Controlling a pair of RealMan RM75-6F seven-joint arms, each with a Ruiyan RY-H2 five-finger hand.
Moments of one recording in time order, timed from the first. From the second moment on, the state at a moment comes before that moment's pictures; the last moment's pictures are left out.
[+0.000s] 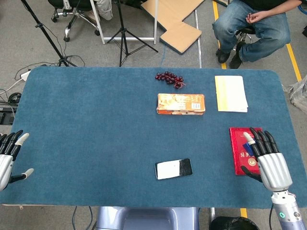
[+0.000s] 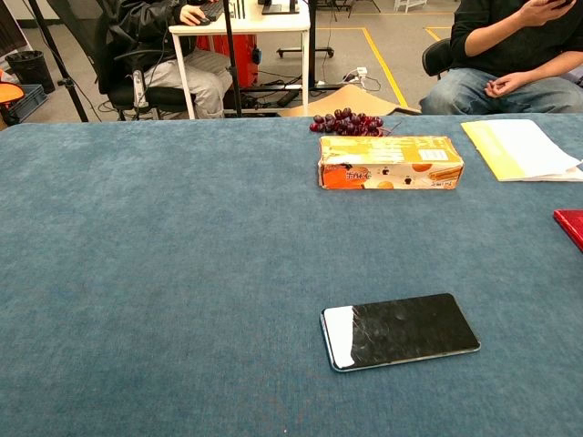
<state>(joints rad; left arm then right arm) -0.08 -1.04 -0.01 -1.68 1.56 1.50 0.03 0.19 -1.16 -0.03 -1.62 -1.62 1.67 -0.11</state>
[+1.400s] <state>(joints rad) -0.09 -1.08 -0.02 -1.65 1.47 1.44 0.12 0.56 -1.55 -0.05 -1.38 -1.73 0.97 -0.18</state>
